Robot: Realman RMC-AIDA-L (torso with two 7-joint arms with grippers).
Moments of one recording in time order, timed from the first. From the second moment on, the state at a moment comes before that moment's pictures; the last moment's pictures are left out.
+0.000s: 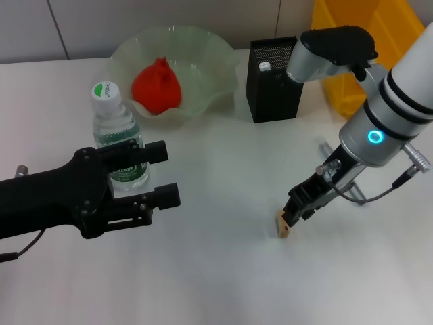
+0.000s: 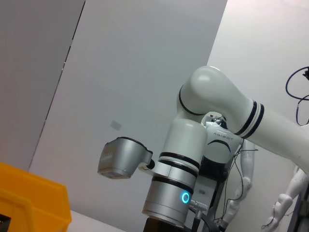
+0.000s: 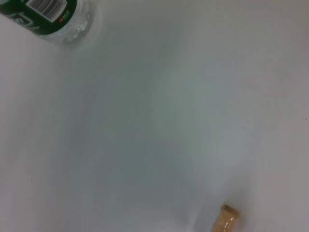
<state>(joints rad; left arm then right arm) -0.32 -2.06 1.08 0.85 1.48 1.80 -1.51 0.73 2.08 -1.36 -1.13 -2.55 -1.65 2.94</state>
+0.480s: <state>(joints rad) -0.32 -2.06 1.08 0.85 1.48 1.80 -1.51 0.74 2.08 -1.36 -1.11 -2.54 -1.63 2.93</state>
